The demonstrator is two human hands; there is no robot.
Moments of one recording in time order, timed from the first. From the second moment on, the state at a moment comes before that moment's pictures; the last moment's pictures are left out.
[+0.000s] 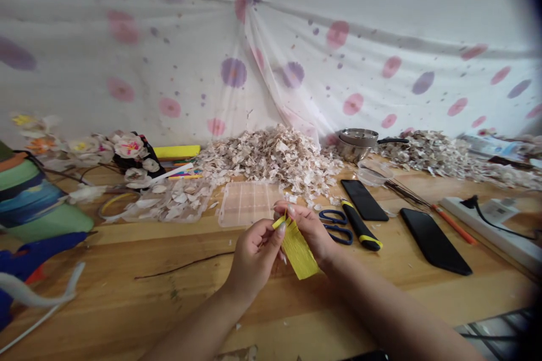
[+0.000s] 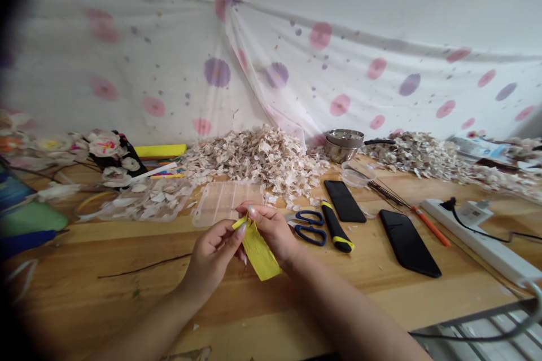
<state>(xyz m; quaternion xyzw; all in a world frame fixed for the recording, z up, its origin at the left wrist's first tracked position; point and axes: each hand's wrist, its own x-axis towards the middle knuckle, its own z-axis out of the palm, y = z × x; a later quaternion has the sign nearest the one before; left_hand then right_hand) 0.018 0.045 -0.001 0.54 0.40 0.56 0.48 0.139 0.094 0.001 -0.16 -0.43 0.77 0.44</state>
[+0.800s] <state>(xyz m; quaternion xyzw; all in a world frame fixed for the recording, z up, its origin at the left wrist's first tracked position) 0.019 0.047 -0.004 0.54 0.39 0.56 0.49 0.139 0.097 -0.006 -0.14 -0.41 0.76 0.48</state>
